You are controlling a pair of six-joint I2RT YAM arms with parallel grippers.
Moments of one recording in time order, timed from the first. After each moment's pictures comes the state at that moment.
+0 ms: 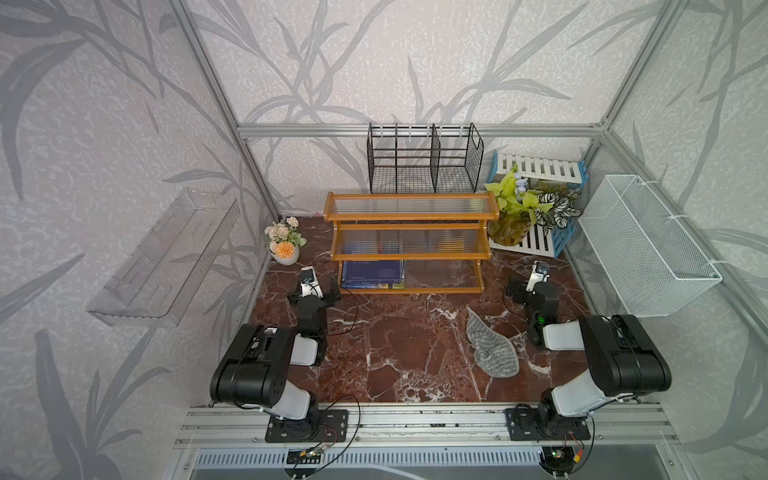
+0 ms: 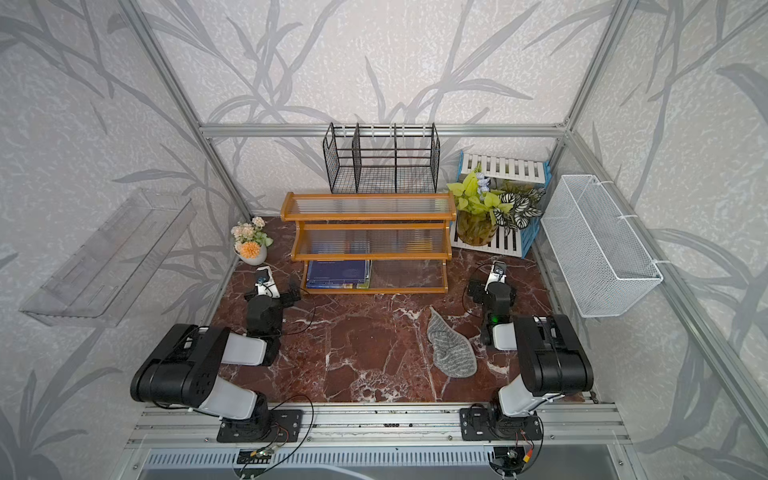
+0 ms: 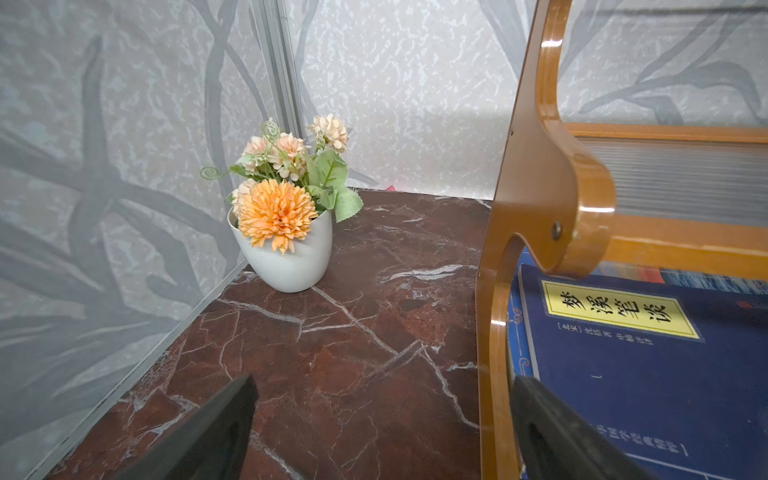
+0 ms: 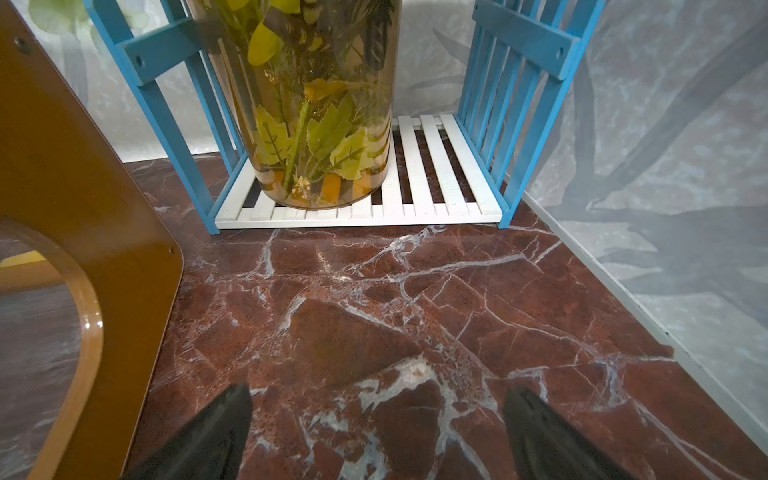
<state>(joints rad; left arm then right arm) -0.06 1.52 0.23 1.15 -0.33 -0.02 0.00 1.57 0.35 0.89 0.23 0.10</state>
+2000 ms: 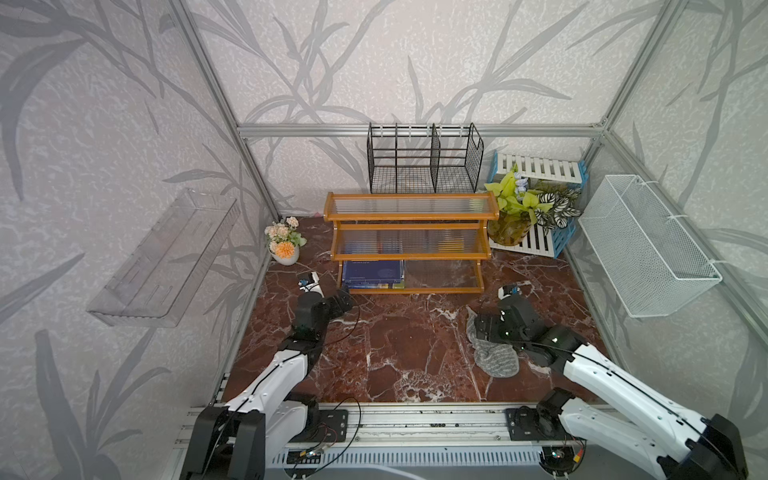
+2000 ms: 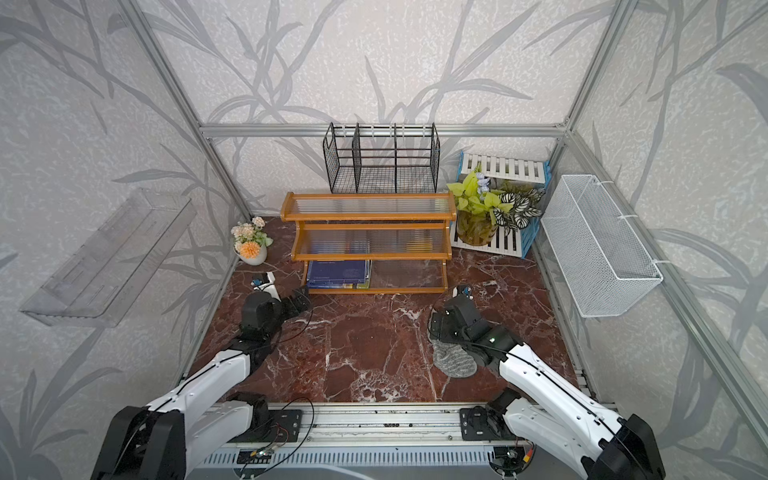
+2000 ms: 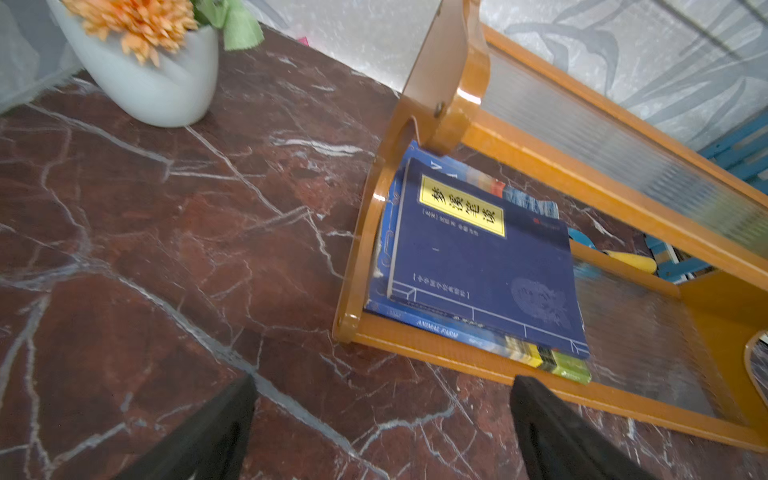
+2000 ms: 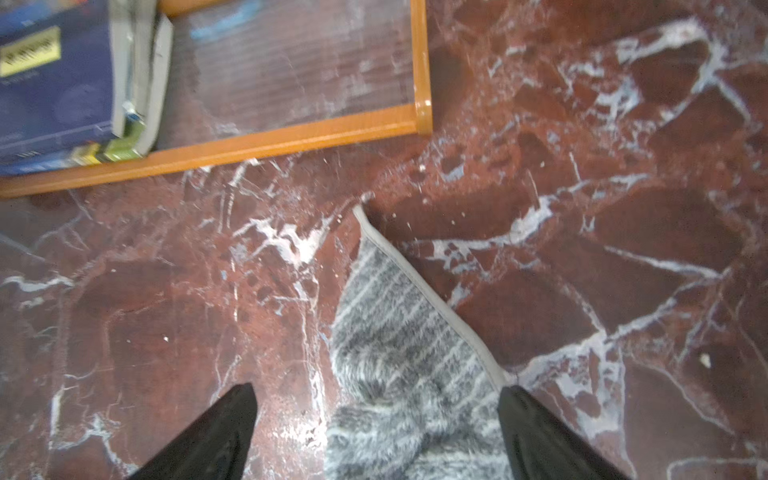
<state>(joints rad) -0.12 1.02 0.30 0.27 -0.04 -0.46 0.63 0.92 0.58 -0.62 0.20 0.69</state>
